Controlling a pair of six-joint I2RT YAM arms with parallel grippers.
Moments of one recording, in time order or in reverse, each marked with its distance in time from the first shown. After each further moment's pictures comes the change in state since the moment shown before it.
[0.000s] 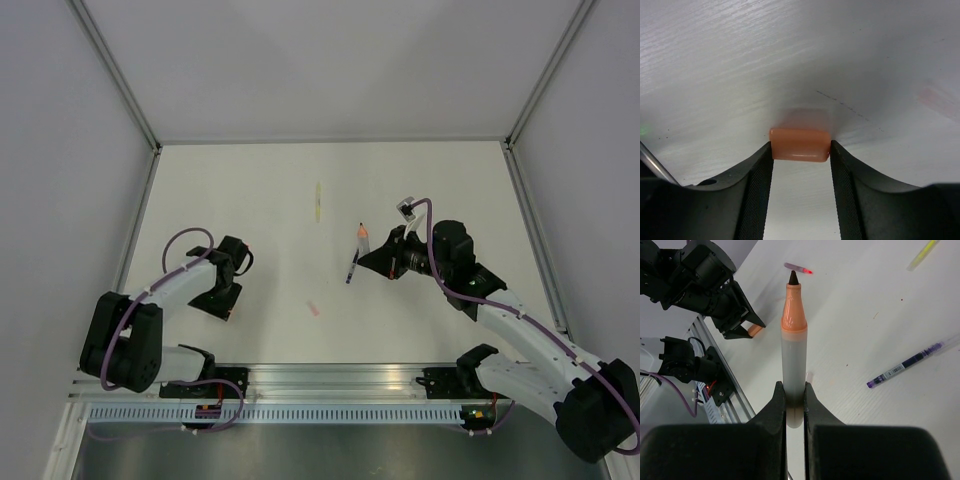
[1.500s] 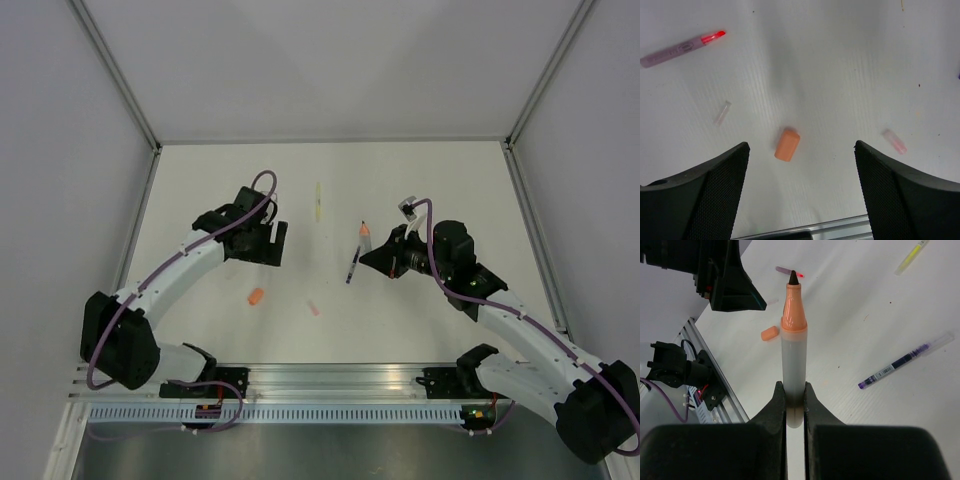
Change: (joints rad) left arm -0.178 -0.008 0.396 0.145 0.228 1.293; right arm 0.000 -0.005 0.000 -0.008 0.037 -0.019
